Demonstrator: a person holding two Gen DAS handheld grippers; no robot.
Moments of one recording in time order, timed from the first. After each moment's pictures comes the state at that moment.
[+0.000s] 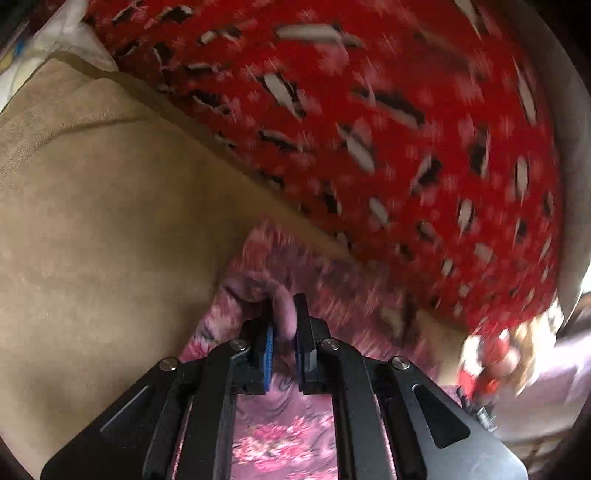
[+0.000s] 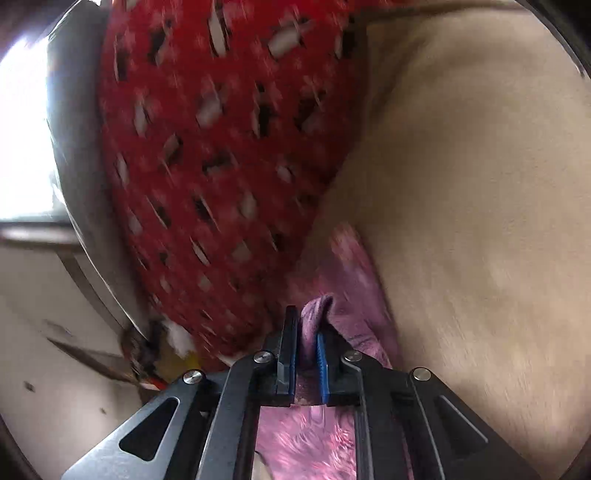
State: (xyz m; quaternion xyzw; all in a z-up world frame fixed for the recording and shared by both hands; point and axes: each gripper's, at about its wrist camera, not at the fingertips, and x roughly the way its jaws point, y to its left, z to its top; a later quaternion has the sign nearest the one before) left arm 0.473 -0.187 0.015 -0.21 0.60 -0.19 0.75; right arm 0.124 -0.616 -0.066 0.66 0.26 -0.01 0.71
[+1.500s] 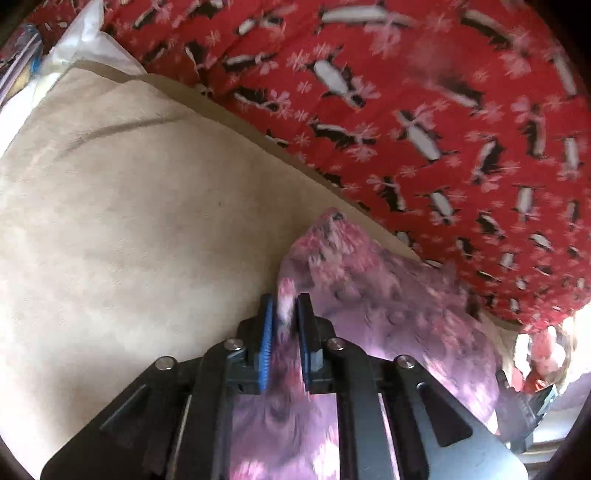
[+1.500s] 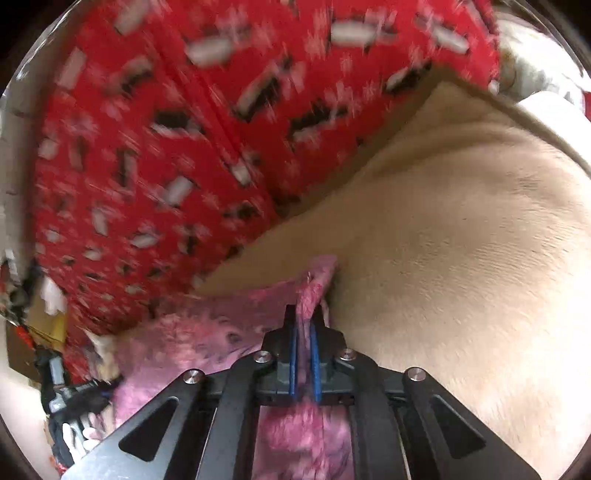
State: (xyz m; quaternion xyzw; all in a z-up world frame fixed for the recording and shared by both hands) left arm 0.469 -0.171 0.001 -0.12 0.59 -0.15 0.78; right arm 0.167 -0.601 -0.056 0.42 0.38 -0.14 0.81
